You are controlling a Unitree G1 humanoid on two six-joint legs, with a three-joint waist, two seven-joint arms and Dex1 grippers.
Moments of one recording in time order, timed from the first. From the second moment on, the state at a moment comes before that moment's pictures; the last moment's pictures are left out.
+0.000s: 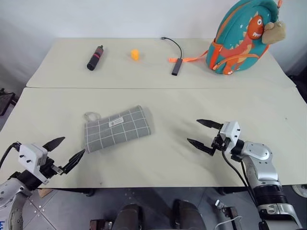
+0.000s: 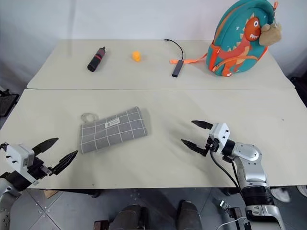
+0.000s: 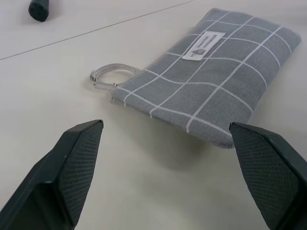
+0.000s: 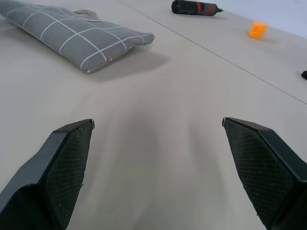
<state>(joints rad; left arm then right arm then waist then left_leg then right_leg) 0.29 0.59 0.55 -0.22 -0.46 0.10 -0.74 -0.31 -0.50 -0.07 0.28 0.33 -0.24 1.10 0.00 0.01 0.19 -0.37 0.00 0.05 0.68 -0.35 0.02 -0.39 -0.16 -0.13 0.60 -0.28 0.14</state>
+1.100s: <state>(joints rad) -0.16 0.88 0.61 0.26 -1.05 1.21 -0.64 -0.79 -0.16 0.39 0.31 0.00 0.26 0.80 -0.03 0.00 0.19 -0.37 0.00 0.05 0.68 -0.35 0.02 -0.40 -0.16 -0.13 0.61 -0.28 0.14</state>
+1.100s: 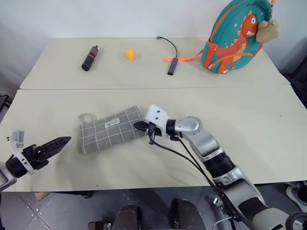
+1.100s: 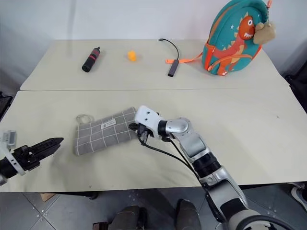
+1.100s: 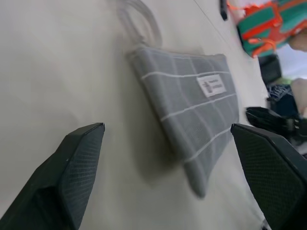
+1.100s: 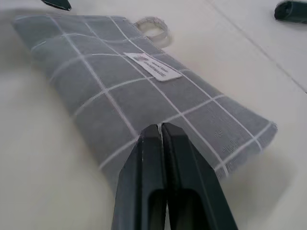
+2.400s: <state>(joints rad) -0.61 0.88 0.22 0.63 -0.73 1.33 -0.96 -0.77 -0.22 0.41 0.36 -0.06 0.11 0.89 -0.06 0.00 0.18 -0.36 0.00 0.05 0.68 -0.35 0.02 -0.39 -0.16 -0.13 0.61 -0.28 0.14</state>
